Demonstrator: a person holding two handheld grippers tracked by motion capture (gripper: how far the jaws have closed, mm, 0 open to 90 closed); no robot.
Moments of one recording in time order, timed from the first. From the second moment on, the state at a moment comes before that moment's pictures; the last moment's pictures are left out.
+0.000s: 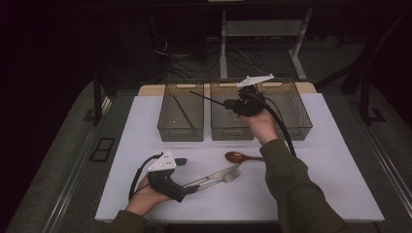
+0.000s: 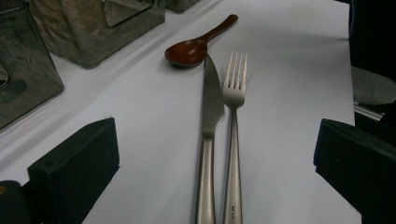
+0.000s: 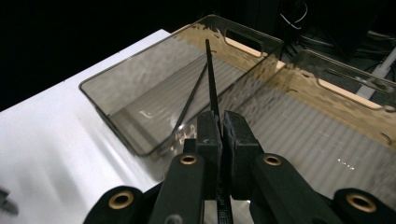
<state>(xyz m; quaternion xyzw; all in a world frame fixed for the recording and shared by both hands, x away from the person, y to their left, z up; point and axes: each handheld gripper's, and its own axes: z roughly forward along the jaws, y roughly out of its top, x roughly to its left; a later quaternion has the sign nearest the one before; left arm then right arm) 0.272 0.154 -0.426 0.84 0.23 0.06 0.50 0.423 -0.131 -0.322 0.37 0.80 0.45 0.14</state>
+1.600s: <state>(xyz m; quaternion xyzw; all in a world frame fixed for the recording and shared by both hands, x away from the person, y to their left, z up) 0.274 0.156 -0.425 0.84 0.22 0.06 0.50 0.472 -0.013 -0.360 0.37 0.84 0.39 0.11</state>
